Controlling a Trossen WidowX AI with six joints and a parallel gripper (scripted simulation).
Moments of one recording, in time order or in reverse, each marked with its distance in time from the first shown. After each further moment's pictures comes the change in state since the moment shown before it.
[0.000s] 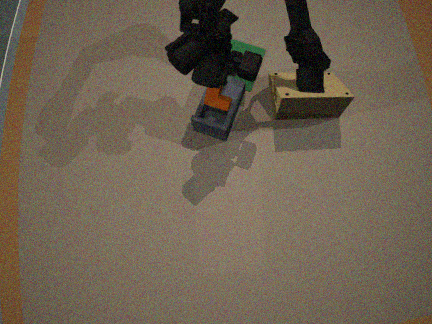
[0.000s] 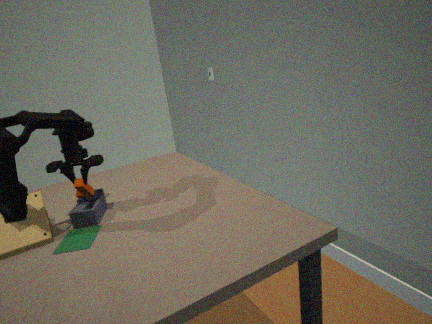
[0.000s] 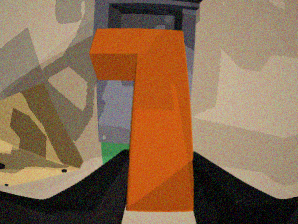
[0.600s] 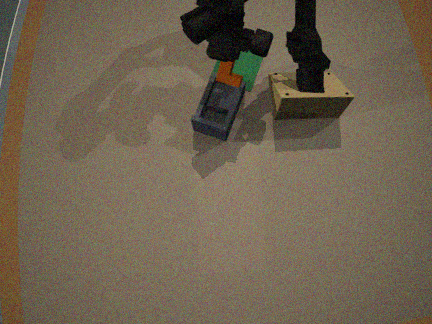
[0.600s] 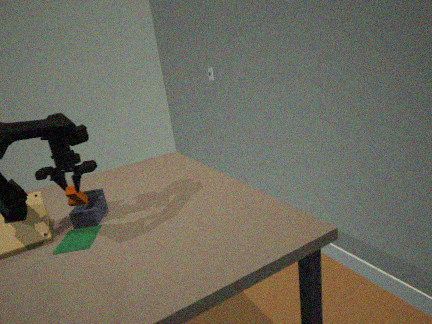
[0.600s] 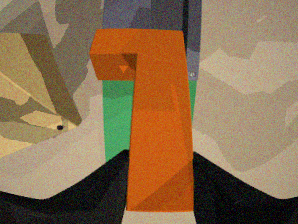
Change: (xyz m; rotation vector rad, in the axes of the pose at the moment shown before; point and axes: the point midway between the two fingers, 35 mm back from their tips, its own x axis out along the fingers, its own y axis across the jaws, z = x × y) arm 0.001 0.005 -0.068 -0.001 0.001 0.000
